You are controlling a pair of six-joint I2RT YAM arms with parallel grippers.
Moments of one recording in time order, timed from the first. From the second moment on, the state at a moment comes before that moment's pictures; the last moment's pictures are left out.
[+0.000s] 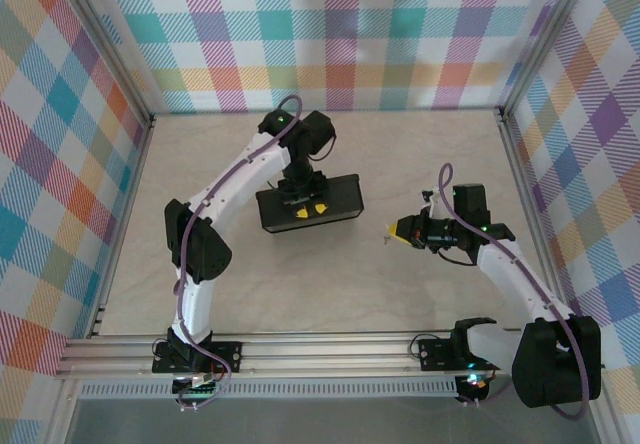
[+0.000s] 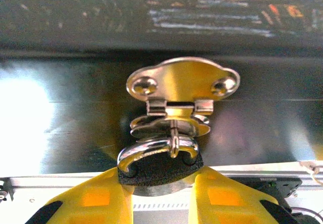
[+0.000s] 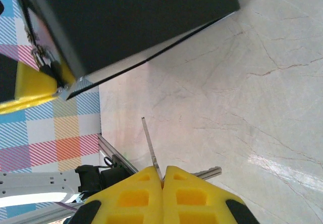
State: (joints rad) left arm -0.64 2.04 2.16 -1.63 0.21 -0.89; right arm 0.12 1.09 0.66 -0.47 -0.89 0.59
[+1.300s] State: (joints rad) left arm -0.39 2.12 2.33 -1.47 0.22 -0.72; right arm 0.34 1.25 0.80 -0.41 -0.79 0.67
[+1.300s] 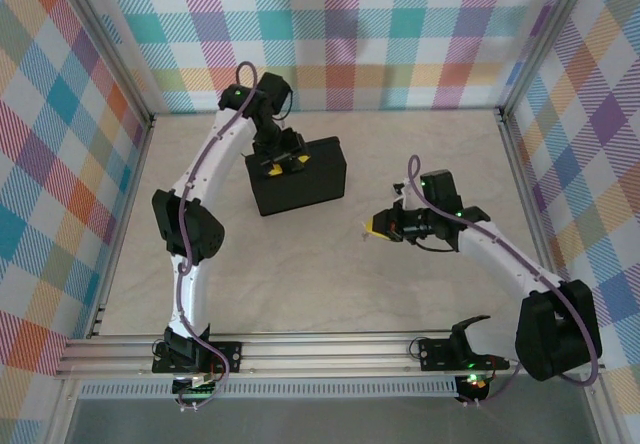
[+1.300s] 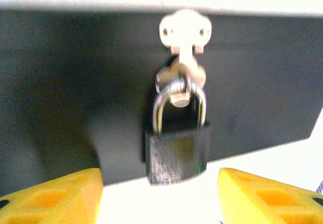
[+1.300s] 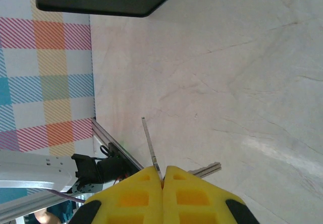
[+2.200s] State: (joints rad) left arm -0.26 2.24 2.35 -1.18 0.50 -0.14; right arm 0.52 1.31 0.89 -0.40 -0.66 0.75
